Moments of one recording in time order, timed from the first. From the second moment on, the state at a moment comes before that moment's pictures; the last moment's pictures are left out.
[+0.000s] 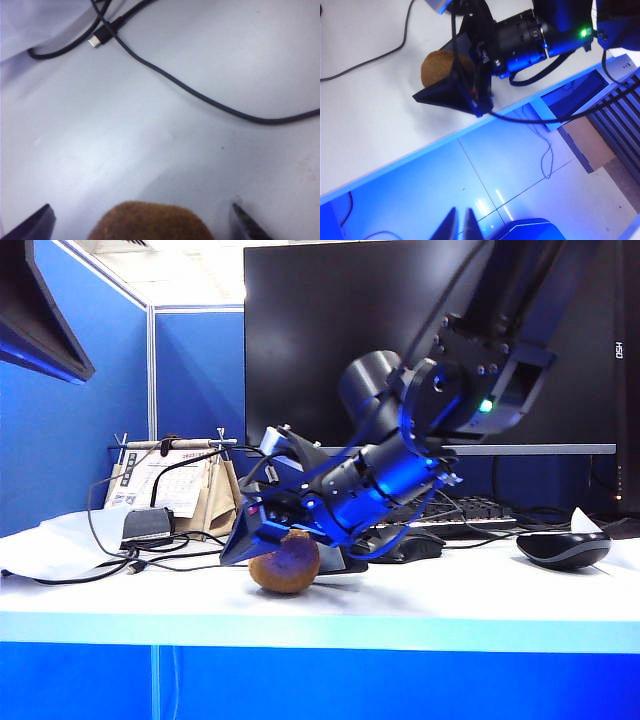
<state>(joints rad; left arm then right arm) -0.58 0.76 0.65 -0.51 0.17 -0.09 0.62 2.05 1.09 0.34 -0.37 0.12</state>
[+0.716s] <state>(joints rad) -0.58 0.76 0.65 -0.49 0.17 -0.09 0.63 2.01 1.10 0.24 -0.25 0.12</state>
